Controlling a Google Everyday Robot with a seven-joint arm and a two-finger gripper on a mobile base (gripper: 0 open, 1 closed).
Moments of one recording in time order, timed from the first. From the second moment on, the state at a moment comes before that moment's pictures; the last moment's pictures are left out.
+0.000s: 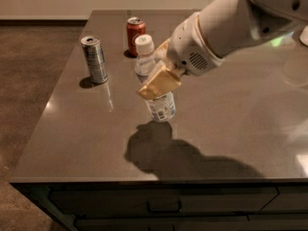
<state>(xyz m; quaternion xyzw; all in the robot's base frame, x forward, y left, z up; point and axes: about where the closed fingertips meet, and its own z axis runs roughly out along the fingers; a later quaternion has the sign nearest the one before) 0.476 0.006 0.968 -0.61 0.69 0.19 0.34</state>
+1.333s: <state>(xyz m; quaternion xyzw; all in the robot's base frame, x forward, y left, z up) 0.509 -0.034 0.931 -0.68 0.71 0.00 0.18</state>
